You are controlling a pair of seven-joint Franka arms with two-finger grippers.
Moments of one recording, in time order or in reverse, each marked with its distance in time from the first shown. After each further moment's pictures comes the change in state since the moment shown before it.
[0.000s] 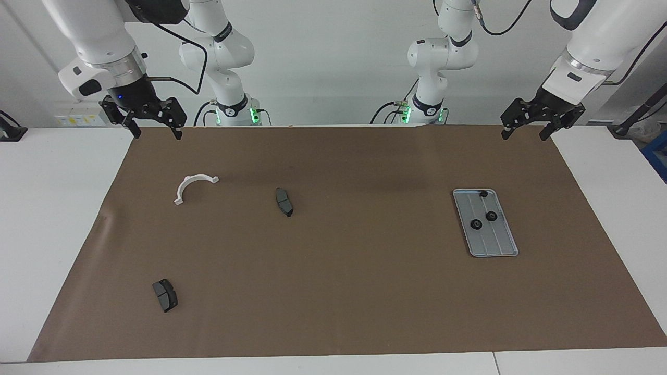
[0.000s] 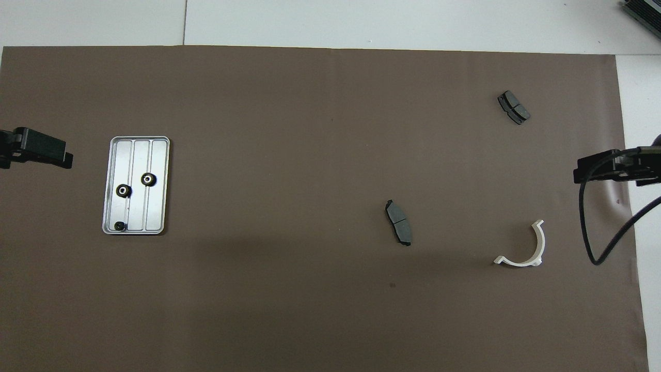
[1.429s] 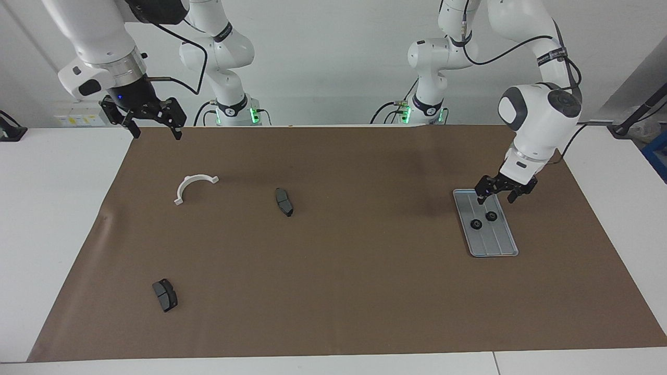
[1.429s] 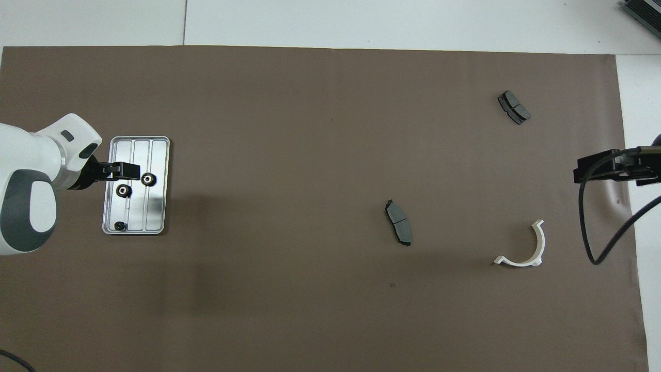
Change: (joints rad) left arm 0.037 0.042 -0.002 -0.640 0.003 0.801 0.016; right arm 0.000 0.000 0.000 -0.001 0.000 0.000 0.000
